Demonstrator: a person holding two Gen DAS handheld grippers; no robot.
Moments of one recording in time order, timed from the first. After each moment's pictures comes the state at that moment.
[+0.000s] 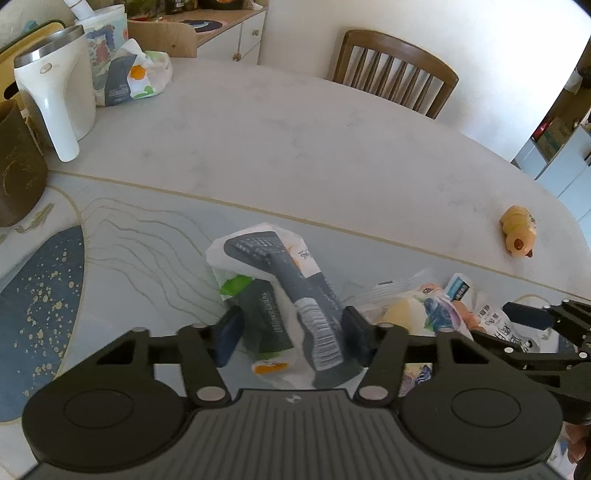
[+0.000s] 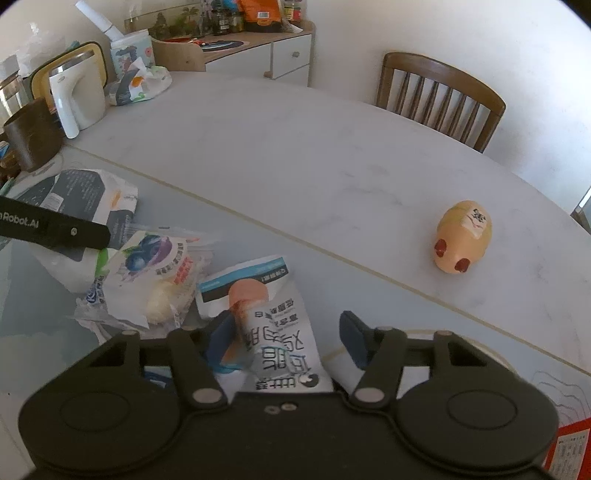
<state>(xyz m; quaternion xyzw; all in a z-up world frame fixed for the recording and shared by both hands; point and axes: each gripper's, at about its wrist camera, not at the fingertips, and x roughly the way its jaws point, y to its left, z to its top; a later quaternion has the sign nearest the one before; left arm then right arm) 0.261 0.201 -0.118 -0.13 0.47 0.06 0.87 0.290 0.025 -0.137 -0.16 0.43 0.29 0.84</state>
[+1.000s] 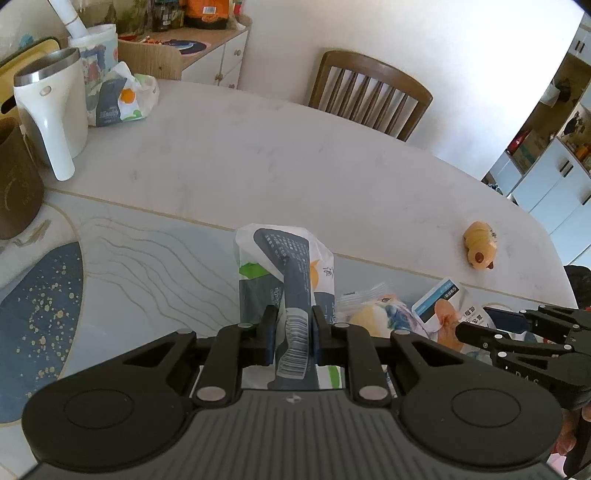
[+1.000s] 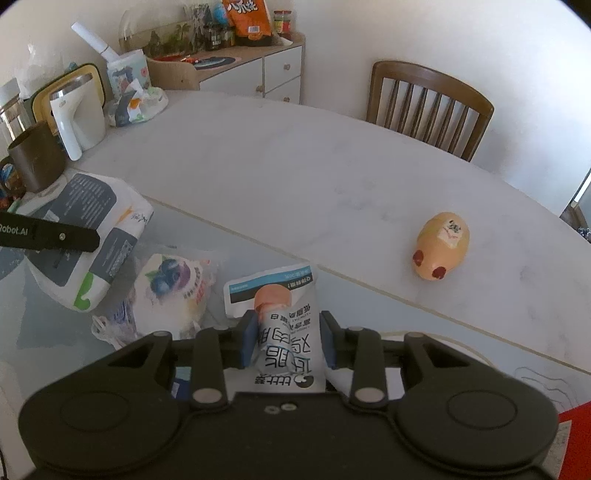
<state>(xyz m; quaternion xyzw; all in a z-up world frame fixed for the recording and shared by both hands) 0.244 0.202 -0.091 -0.15 0.44 0.03 0.88 0.285 0.013 -0.113 -0.14 0.43 0.27 0.85</state>
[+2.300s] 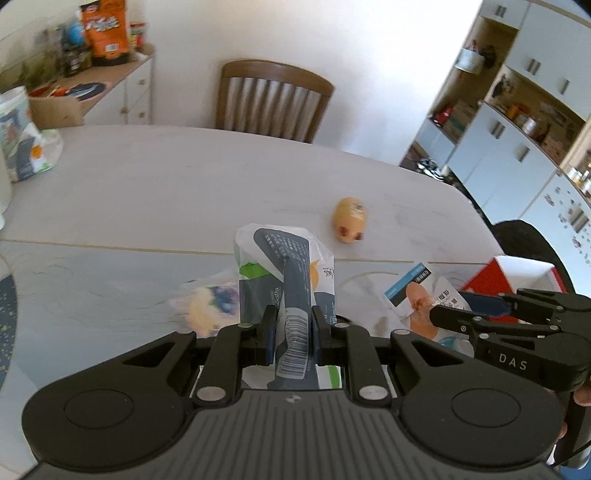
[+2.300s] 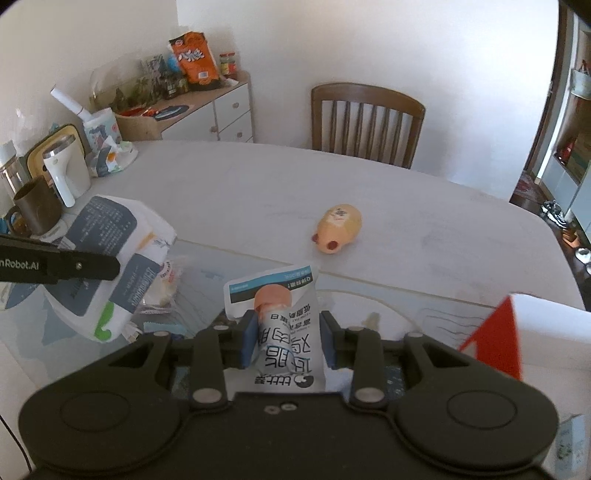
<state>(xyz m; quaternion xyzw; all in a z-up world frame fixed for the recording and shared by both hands) 0.212 0.086 -0.036 -0.10 0.42 -0.08 0.90 0.232 -0.098 -0.051 -0.08 0.40 0.22 0.89</state>
